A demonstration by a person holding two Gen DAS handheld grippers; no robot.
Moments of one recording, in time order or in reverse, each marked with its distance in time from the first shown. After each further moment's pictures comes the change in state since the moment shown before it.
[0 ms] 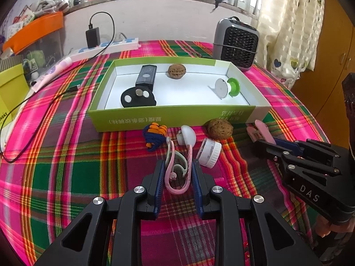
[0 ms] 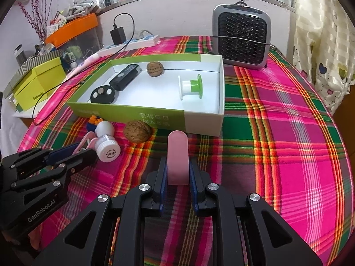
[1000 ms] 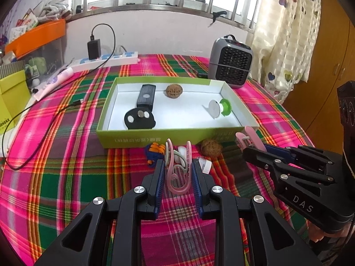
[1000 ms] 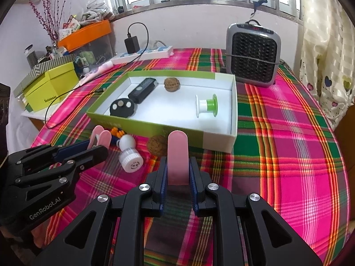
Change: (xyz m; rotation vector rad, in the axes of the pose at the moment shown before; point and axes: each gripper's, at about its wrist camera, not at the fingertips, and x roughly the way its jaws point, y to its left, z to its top) left arm -0.026 0.004 0.014 -0.024 -0.068 -0.039; right arm -0.022 0.015 0.014 -0.038 -0.054 0.042
